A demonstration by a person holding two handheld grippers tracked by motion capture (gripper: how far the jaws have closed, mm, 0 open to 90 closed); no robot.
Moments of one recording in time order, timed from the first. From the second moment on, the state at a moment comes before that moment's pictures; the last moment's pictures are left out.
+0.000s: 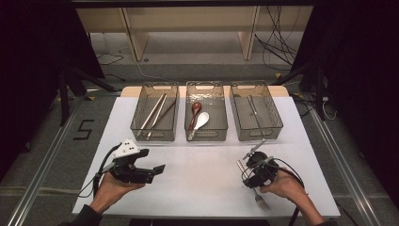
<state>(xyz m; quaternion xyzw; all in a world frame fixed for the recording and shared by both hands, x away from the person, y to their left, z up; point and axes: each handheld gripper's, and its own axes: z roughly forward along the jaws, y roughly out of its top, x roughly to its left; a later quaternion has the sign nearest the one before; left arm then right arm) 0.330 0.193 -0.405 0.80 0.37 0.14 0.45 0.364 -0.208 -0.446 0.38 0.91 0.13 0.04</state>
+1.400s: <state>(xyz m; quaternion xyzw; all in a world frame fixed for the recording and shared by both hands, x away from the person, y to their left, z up) 0.330 0.192 -0.405 0.80 0.37 0.14 0.45 0.363 -0.209 -0.454 0.35 0.93 0.09 0.03</state>
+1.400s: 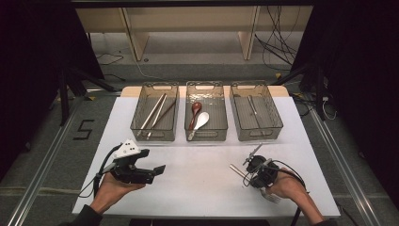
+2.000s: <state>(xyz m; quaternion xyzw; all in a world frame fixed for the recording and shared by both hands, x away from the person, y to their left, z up) 0.330 0.193 -0.405 0.80 0.37 0.14 0.45 0.363 -0.214 -0.444 0.35 0.93 0.11 0.04</state>
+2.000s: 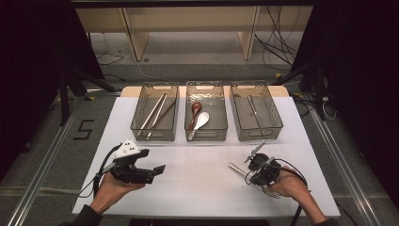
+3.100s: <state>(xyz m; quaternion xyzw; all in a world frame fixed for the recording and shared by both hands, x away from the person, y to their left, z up) 0.330 0.195 -0.405 0.80 0.38 0.14 0.45 0.382 -0.236 -0.409 0.38 0.90 0.19 0.07</state>
